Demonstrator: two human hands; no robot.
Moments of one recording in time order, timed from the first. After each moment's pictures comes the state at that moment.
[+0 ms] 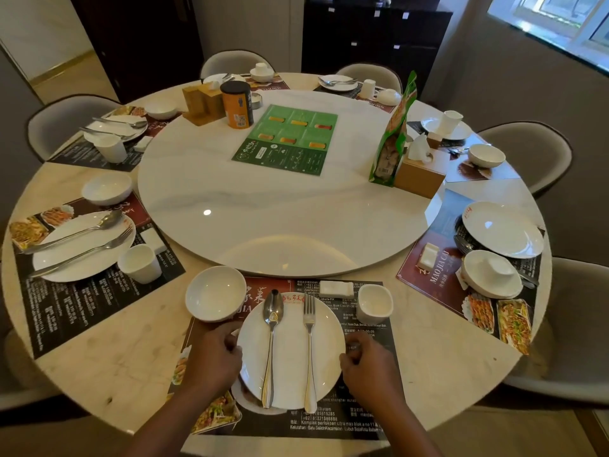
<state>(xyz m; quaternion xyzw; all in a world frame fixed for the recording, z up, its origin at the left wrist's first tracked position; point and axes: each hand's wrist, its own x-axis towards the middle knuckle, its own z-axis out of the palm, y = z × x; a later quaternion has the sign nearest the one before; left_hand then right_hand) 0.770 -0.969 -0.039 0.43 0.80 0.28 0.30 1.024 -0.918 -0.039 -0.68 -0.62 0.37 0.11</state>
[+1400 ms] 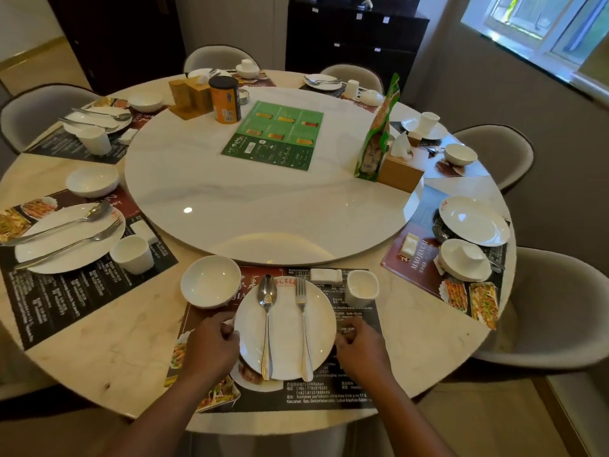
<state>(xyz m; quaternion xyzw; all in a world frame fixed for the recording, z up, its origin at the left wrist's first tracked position) 0.768 -0.977 -0.054 0.42 0.81 0.30 0.28 1.027 -0.924 -0.046 -0.70 -0.58 0.38 0.15</state>
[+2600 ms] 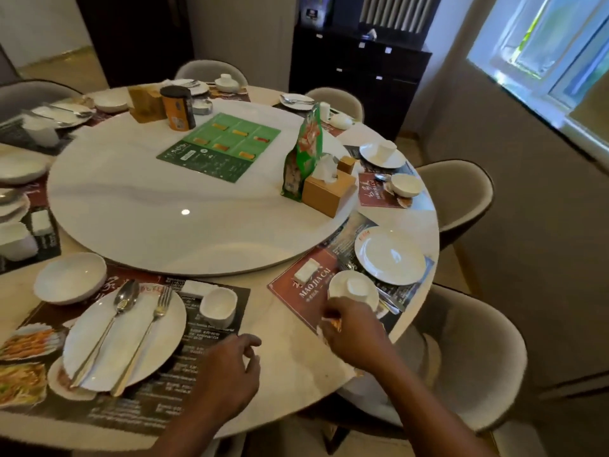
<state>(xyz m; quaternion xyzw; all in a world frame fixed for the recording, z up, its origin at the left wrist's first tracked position) 1.099 -0.907 -0.005 0.49 0.78 0.30 0.24 1.293 -0.776 0.057 -0.50 -0.82 0.27 0.07</state>
